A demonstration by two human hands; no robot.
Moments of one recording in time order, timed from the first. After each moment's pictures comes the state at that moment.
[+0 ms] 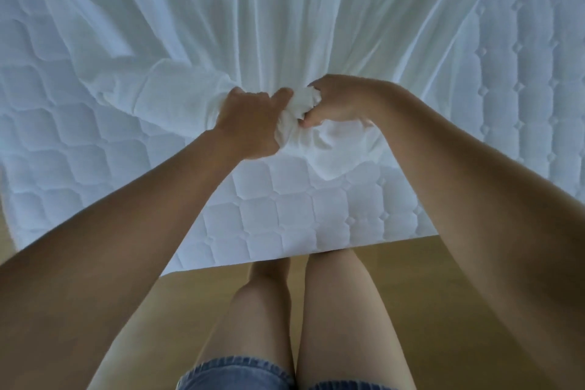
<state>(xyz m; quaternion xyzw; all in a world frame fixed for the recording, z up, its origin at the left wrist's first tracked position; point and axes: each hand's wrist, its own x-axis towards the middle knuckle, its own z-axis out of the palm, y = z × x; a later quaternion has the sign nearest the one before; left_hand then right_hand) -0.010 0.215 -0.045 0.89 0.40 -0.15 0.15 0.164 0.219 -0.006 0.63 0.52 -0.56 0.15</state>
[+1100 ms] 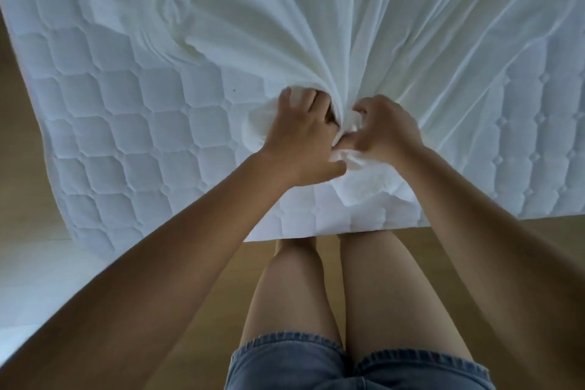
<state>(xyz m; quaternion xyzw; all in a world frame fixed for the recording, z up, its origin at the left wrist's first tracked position) -0.029 0.165 -0.001 0.88 0.38 -0.20 0.19 0.123 0.146 -0.032 0.75 0.51 -0.40 0.10</state>
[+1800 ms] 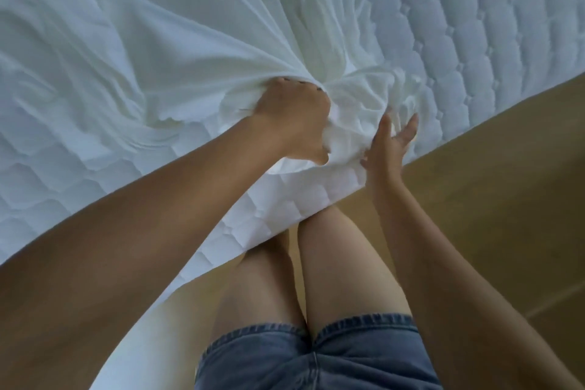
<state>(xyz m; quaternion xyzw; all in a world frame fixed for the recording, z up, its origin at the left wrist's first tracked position) 0.108 0.164 0.023 0.93 0.18 -0.25 0.19 0.184 0.030 -0.007 0.83 -0.14 -0.34 -0.41</state>
